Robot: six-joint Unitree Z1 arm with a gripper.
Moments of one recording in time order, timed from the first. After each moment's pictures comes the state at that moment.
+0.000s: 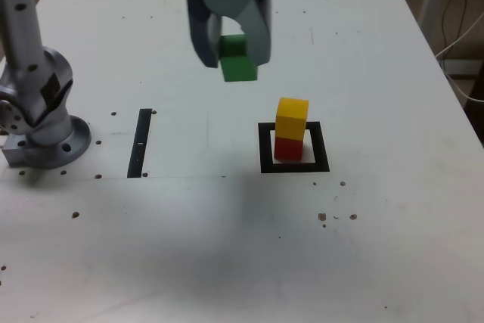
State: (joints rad) arm -0.24 1.78 -1.75 1.60 0.10 -0.14
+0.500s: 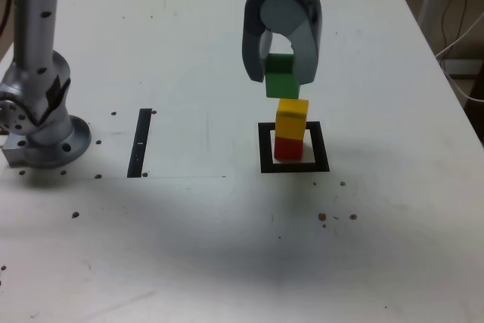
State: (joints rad) arm -0.16 1.95 -1.90 1.59 0.04 0.05
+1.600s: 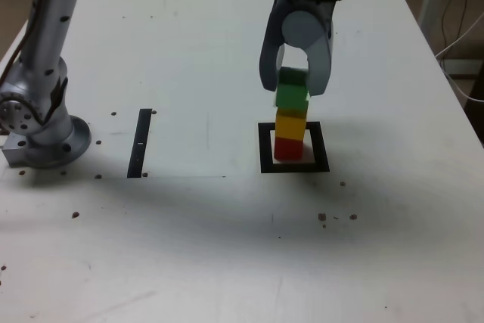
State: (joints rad) arm -0.05 2.07 -1.93 1.60 -0.01 0.16
